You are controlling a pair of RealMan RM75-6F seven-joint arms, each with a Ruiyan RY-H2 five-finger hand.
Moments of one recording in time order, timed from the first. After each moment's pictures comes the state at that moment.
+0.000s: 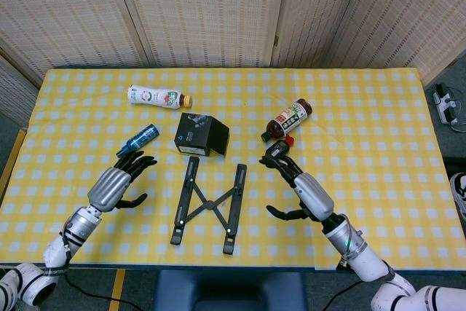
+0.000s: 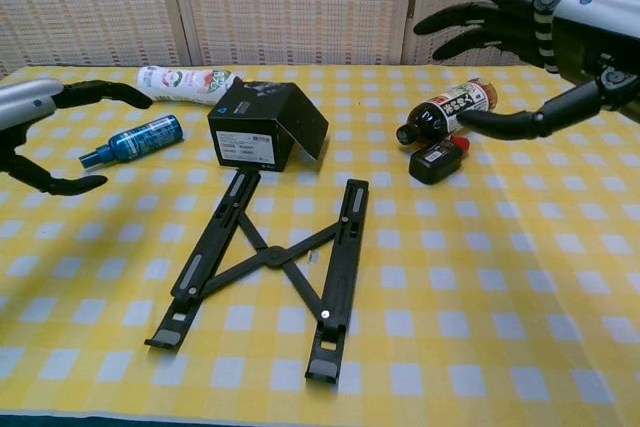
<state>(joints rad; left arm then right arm) -0.57 -1.42 -0.02 -1.24 1.65 1.18 -0.30 0.57 -1.34 0.01 -1.73 -1.60 1.27 0.42</state>
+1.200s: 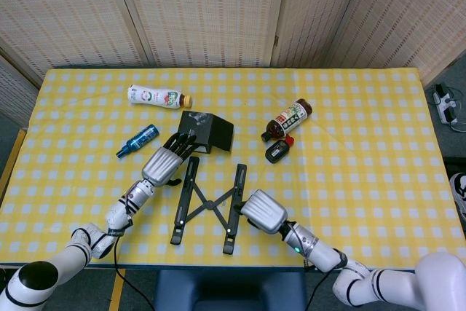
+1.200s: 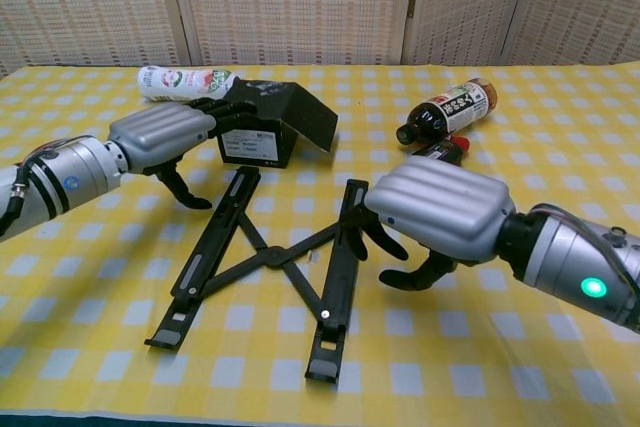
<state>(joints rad) -0.82 -1.87 -0.06 -0.62 1.61 1.01 -0.21 0.67 -1.71 0.00 -1.30 -1.69 1.04 -0.27</state>
